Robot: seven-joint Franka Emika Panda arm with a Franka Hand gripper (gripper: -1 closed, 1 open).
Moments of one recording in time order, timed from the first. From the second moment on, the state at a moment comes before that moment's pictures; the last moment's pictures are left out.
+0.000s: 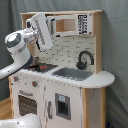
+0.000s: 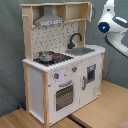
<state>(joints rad) -0.99 -1.43 0.79 -2.28 -0.61 2.36 0.43</state>
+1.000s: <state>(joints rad) -1.14 -1.30 0.91 -2.06 -0.61 2.42 0.43</state>
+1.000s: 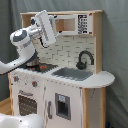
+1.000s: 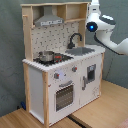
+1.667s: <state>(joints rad) -1.17 -1.21 1.03 -1.92 -0.61 2.47 0.43</state>
